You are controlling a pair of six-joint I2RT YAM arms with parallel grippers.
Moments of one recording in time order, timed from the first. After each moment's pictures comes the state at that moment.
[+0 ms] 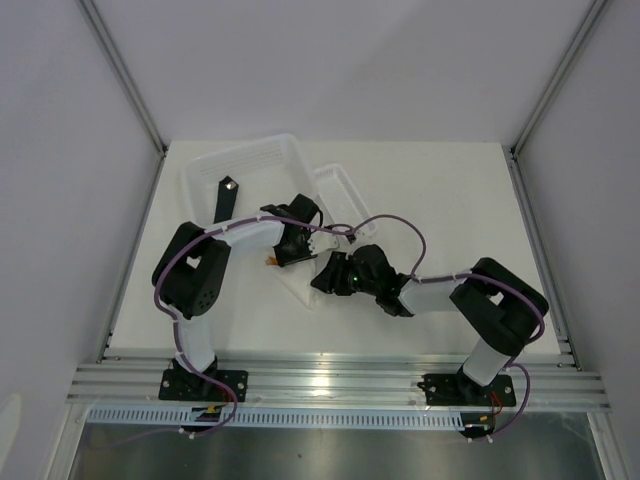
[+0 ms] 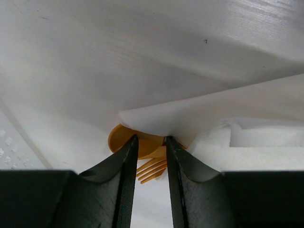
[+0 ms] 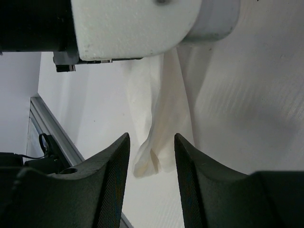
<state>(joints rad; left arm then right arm) -0.58 1.89 1.25 -0.66 -0.05 0.74 0.84 1.68 0.65 0.55 -0.13 0.84</state>
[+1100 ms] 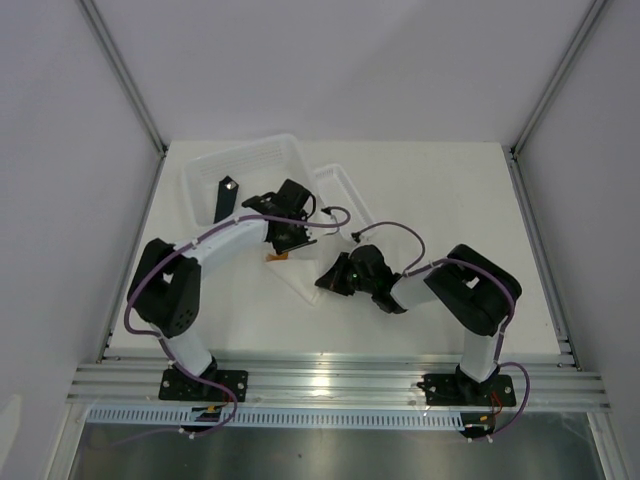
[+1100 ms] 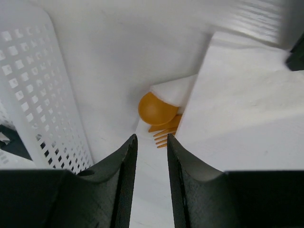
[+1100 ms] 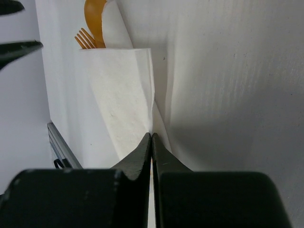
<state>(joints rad) -0.56 1.72 1.29 -0.70 -0.02 0.73 0.80 1.85 0.68 0.64 -0.15 1.02</state>
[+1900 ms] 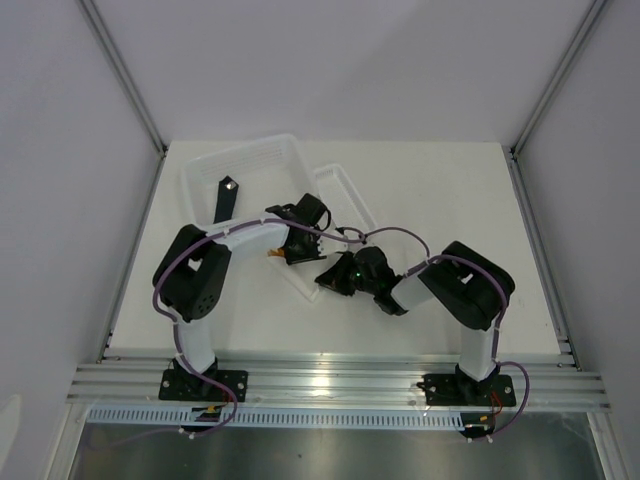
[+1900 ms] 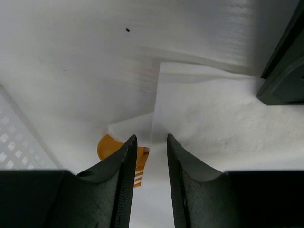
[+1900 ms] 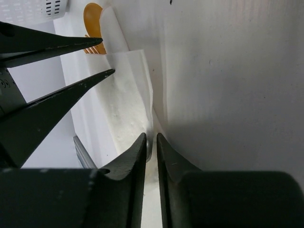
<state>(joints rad) -0.63 1.88 1.27 -0.63 -0.01 0.83 0.78 1.91 0.65 0.77 -0.16 1.19</state>
